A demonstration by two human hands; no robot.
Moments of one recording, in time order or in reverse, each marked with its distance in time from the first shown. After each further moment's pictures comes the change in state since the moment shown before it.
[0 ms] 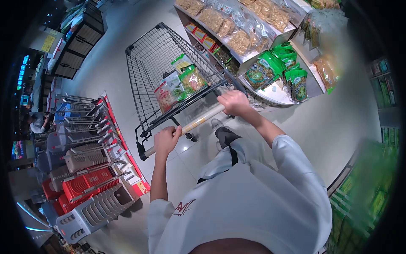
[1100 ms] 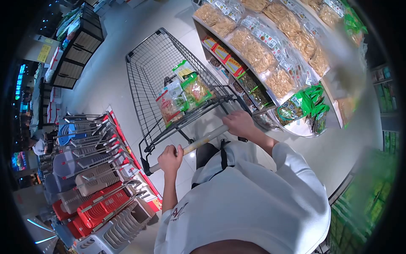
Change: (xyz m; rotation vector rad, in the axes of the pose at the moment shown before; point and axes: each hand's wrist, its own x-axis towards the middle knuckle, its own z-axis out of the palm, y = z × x) left_hand 0.179 -0.135 -0.045 0.044 0.346 -0.030; right_hand 0.203 0.045 0.103 0.098 -0.230 0.096
